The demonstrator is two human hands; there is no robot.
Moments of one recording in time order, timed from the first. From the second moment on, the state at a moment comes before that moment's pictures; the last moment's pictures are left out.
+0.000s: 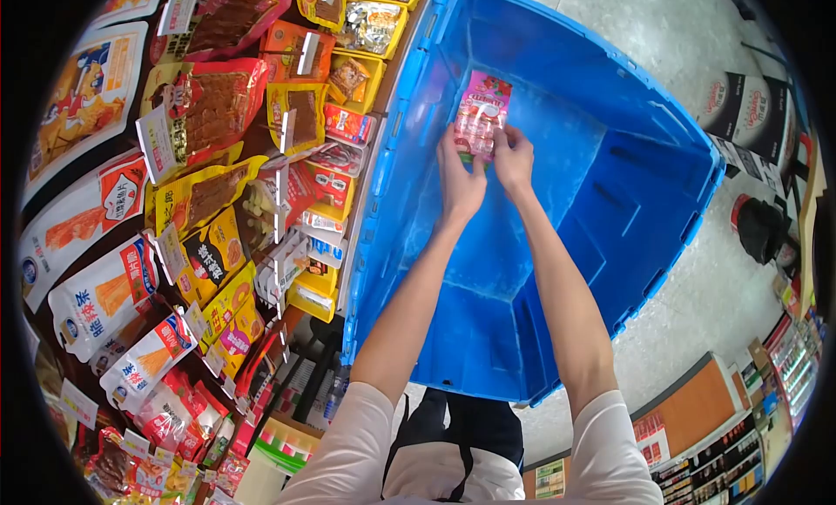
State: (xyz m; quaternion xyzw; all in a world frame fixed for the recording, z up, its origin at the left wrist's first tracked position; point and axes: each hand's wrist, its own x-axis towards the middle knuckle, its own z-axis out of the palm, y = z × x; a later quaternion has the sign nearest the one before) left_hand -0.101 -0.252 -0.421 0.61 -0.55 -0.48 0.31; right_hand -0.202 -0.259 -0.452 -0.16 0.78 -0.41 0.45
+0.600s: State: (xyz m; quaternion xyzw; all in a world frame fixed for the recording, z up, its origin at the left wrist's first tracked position) left_hand -0.008 -0.054 -0.124 0.55 -0.45 -0.62 0.32; right_hand -0.169 -0.070 -0.342 -0.16 0.69 -0.47 0.53
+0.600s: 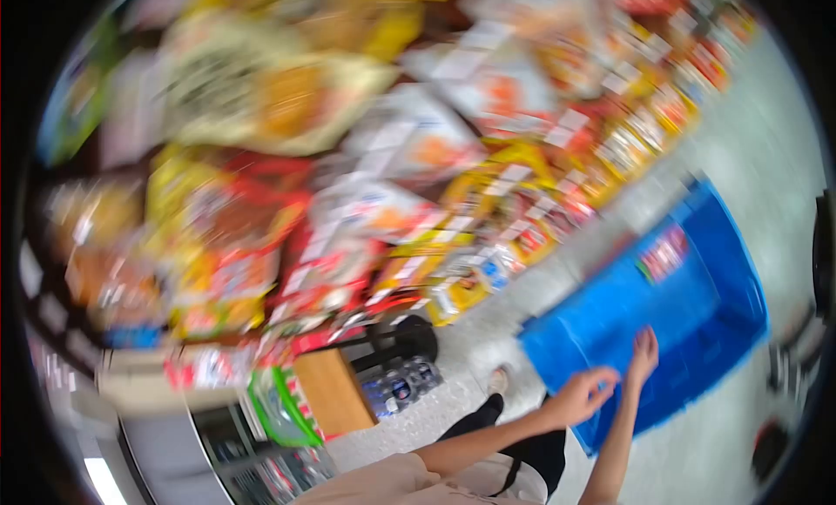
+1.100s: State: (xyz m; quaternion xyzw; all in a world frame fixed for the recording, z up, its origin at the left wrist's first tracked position) left_hand 0.299 0.160 0.050 0.65 -0.37 -0.37 0.56; right_hand 0.047 -0.033 -0.055 -0.50 0.49 -0.51 0.50
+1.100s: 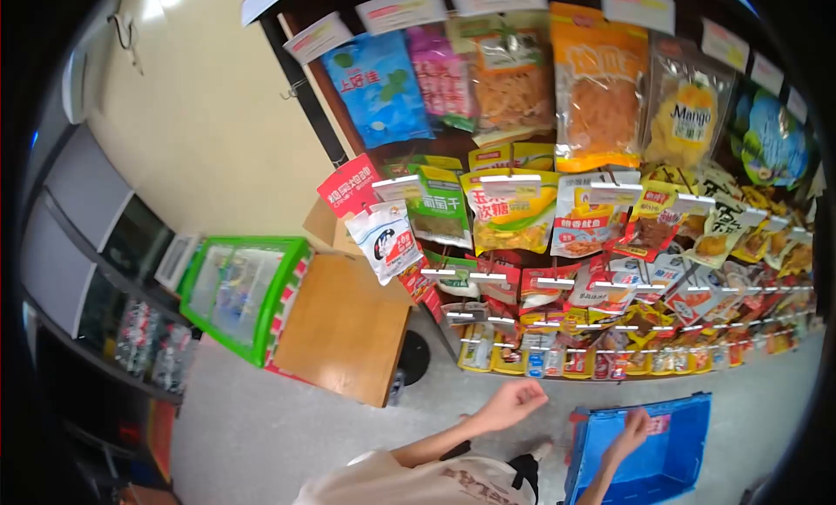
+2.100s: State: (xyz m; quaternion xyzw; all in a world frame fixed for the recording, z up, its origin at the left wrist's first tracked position) left_hand 0.531 0.231 0.320 0.55 -0.35 0.11 0.75; right_hand 0.563 0.050 0.366 -0.76 0.02 -0.55 0.36
